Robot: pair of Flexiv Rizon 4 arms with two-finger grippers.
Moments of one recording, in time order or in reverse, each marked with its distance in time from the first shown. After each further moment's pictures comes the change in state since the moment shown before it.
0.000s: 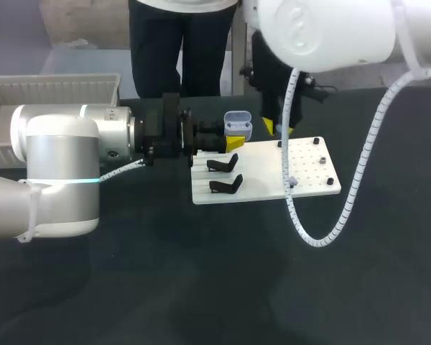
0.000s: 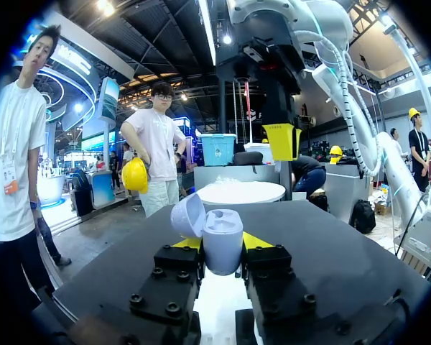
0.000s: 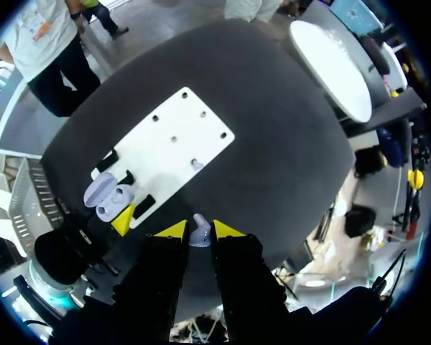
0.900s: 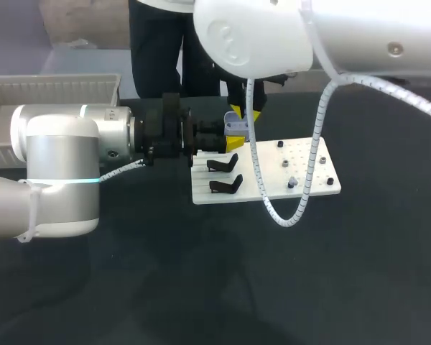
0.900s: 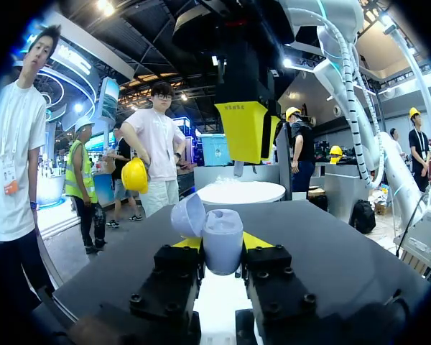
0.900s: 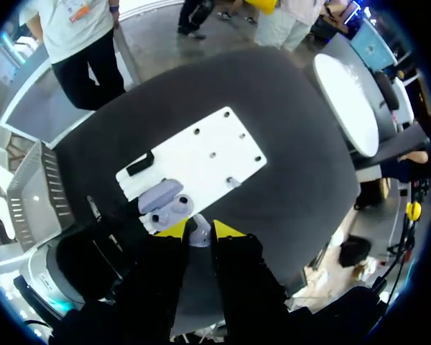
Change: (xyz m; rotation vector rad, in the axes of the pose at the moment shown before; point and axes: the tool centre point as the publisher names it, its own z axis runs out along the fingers) left arm 0.000 0.000 0.000 0.000 0.000 0.000; right arm -0.005 0.061 -0.002 0.003 -0.107 -0.143
